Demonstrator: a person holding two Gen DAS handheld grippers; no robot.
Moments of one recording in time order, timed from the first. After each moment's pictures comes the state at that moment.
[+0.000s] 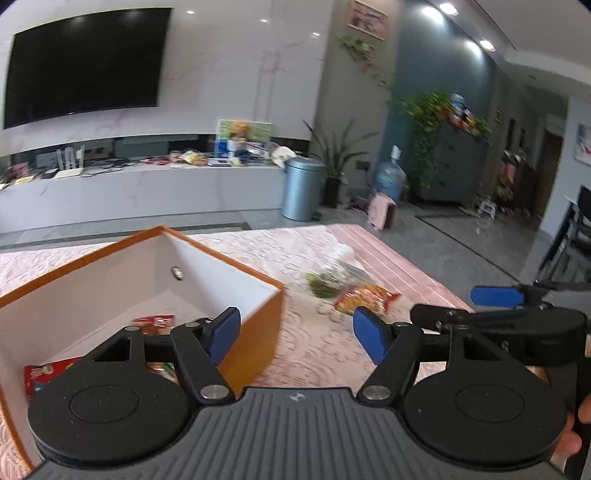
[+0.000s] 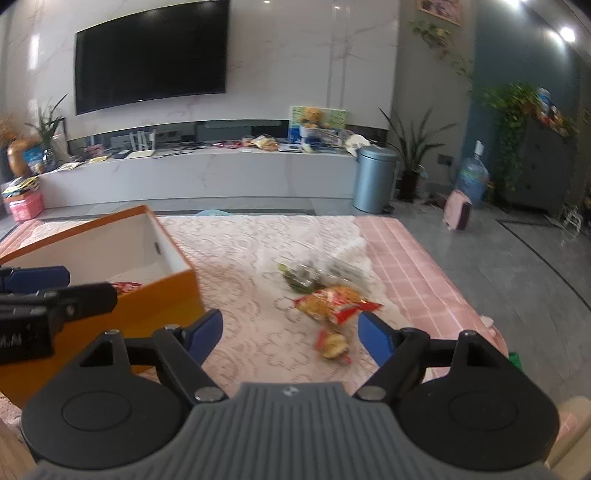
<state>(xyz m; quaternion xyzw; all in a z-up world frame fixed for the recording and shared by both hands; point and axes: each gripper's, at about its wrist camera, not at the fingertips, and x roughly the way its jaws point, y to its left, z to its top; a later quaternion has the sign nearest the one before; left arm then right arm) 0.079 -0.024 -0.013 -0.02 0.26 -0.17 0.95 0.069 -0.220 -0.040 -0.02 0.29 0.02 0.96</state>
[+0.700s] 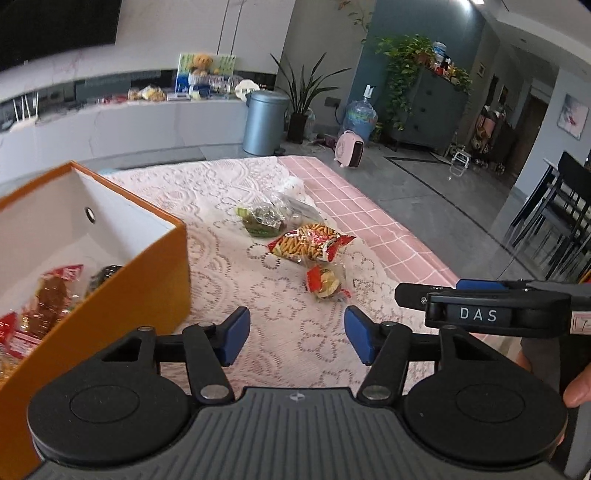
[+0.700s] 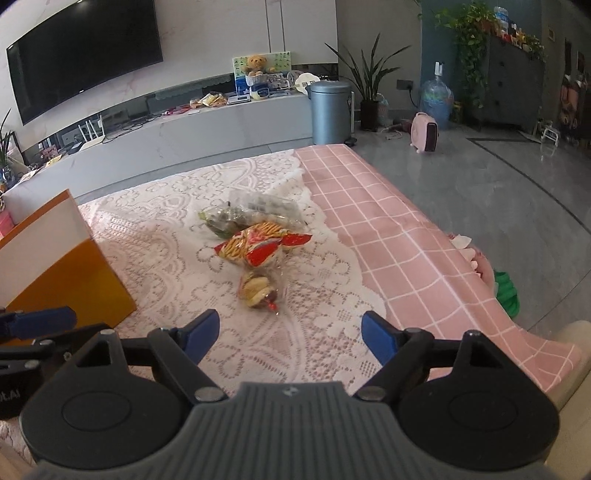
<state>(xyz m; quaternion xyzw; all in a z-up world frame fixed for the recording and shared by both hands) 0.112 -0.083 -0.055 -0.03 0.36 -0.22 0.91 0.100 -0.304 -0.085 0.06 0.38 -0.03 0.92</state>
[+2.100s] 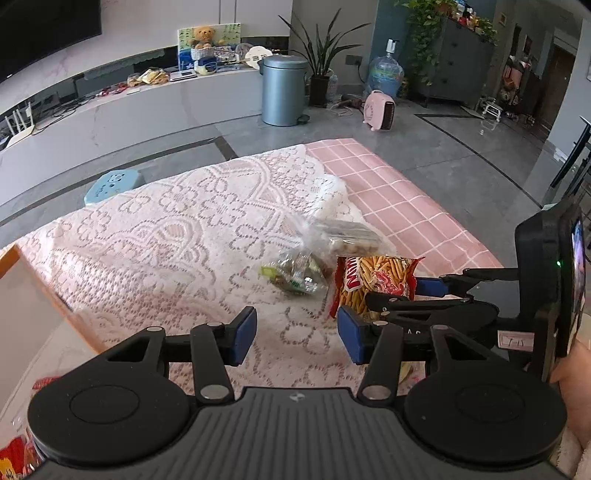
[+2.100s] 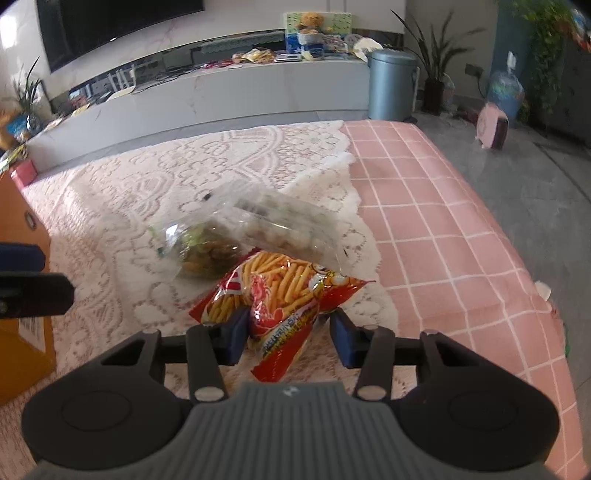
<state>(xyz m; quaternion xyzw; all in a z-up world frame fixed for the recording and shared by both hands) 0.249 -0.127 -0.054 0.05 0.42 -0.18 0.89 0.284 -0.325 -0.166 0.03 0.43 0.06 0.90</state>
